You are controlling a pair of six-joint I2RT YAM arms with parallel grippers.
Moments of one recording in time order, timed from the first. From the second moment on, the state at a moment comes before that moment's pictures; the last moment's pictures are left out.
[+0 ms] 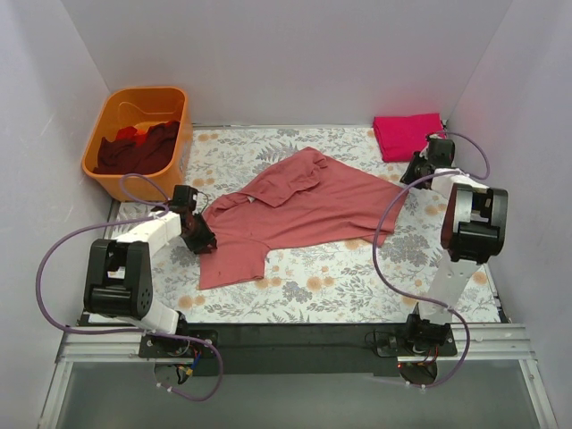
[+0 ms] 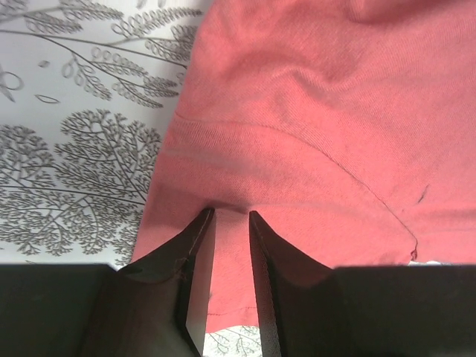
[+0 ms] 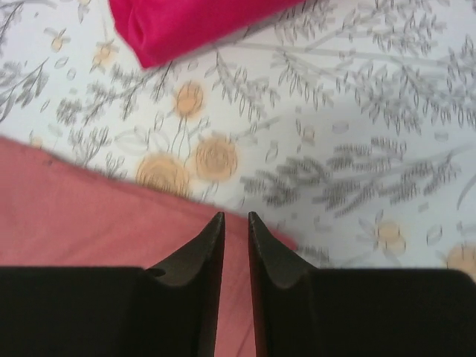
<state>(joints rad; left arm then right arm) -0.10 1.52 0.80 -0.53 0.07 -0.65 -0.13 2.01 1.33 -0.10 -0.15 0.27</state>
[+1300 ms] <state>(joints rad) -0.88 2.07 1.48 -0.40 0.02 -0.51 -0.10 1.66 0.93 -0.10 -0.37 0.29</state>
